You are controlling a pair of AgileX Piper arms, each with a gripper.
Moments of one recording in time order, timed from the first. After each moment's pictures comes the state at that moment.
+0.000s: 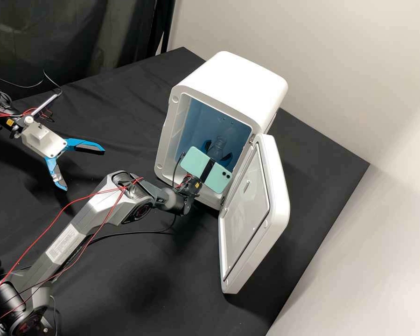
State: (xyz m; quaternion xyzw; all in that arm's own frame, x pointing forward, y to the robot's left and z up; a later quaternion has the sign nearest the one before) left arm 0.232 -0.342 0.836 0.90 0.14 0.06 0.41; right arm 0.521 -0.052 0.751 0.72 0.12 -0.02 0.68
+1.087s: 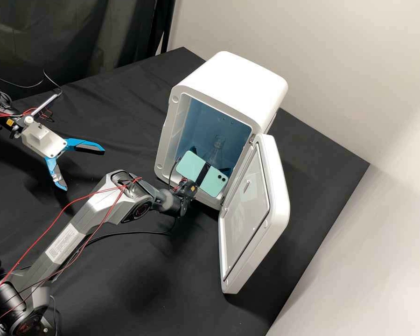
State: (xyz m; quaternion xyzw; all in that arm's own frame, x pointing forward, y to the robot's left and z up) left arm 0.232 -0.342 0.836 0.90 0.14 0.06 0.41; right arm 0.514 -0.060 0.737 0.71 0.12 -0.07 0.69
